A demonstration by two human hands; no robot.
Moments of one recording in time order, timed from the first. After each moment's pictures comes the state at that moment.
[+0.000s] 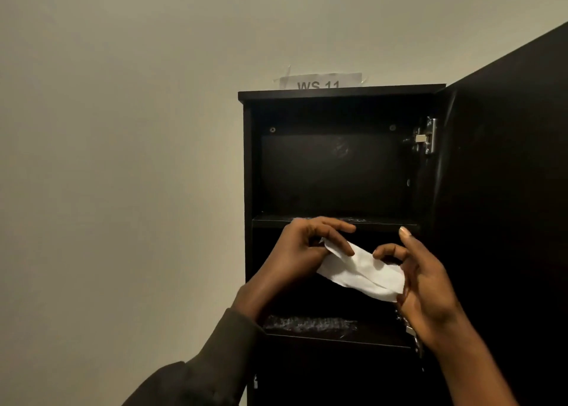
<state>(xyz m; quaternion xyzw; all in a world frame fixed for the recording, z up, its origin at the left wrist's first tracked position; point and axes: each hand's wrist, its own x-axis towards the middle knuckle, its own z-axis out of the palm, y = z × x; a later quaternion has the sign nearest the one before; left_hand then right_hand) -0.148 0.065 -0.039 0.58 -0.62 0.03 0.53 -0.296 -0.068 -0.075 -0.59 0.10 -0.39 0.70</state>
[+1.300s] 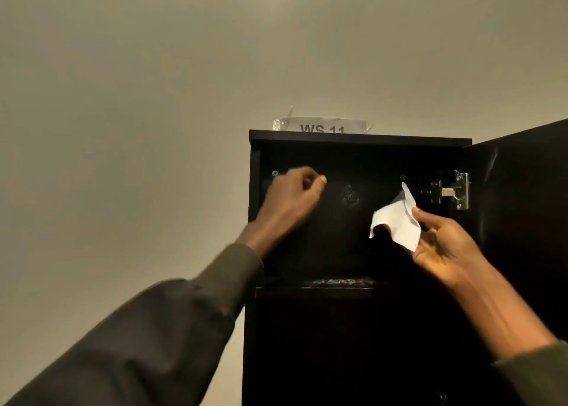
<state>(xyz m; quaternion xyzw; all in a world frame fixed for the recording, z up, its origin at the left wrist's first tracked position) -0.020 0.013 0.104 0.60 -0.58 0.22 0.50 -0.214 -0.126 0.059 -0.40 0.09 -0.48 0.78</state>
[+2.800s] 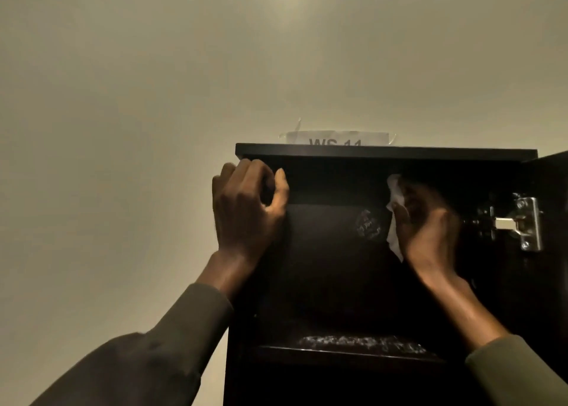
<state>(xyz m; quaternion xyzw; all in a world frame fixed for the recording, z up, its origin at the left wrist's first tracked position) 0.038 -0.010 0.115 0.46 -0.37 0.63 0.50 -0.123 -0.214 0.095 -0.65 0.07 -0.76 0.02</state>
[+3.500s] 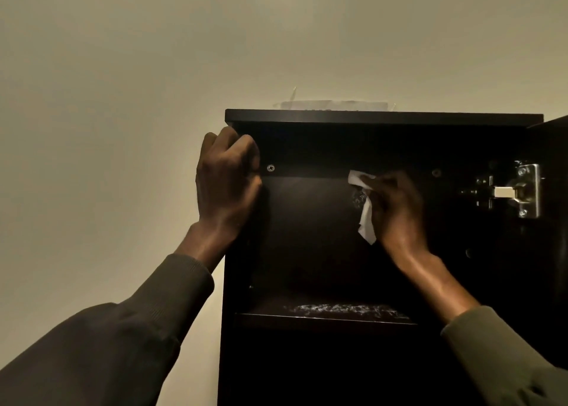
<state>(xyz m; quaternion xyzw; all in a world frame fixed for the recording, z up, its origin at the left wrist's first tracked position) 0.051 0.001 0.113 0.52 -0.40 0.61 0.45 -0.095 -0.211 0.080 -0.72 0.08 -0.69 0.01</state>
